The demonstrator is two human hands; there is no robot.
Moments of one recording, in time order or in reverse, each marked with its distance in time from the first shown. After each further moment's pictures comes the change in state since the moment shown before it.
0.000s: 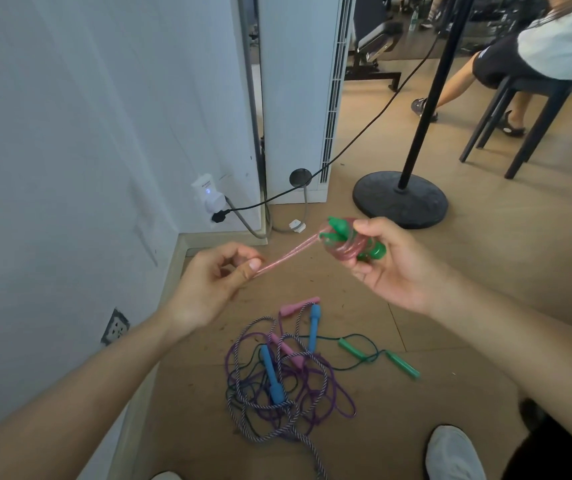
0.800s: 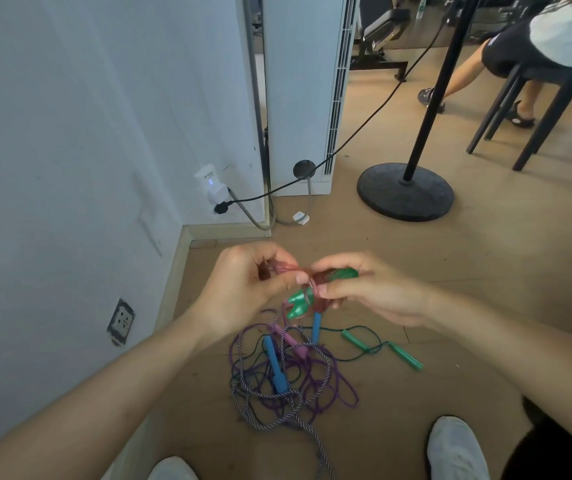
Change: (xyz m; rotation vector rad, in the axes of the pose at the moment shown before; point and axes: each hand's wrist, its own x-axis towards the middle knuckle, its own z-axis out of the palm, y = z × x) left_hand -0.011 0.033 0.026 0.136 -0.050 0.162; right_hand -0.003 0.036 0.008 -0.724 -0.119 0.016
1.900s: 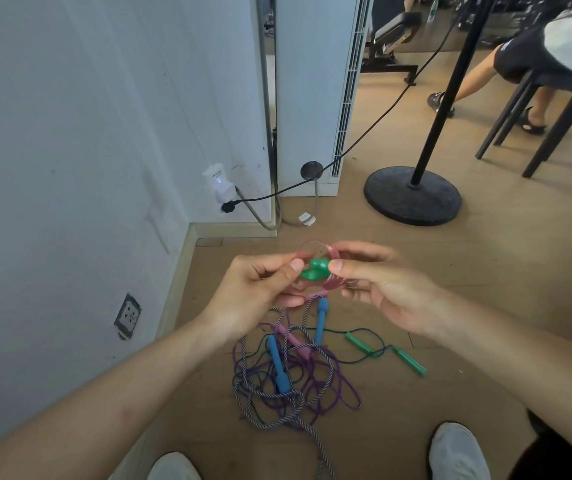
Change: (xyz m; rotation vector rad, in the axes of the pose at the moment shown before) left_hand -0.014 0.018 0.008 -0.627 -0.001 -0.398; right_hand -0.003 -0.005 0.003 0.342 0.247 0.053
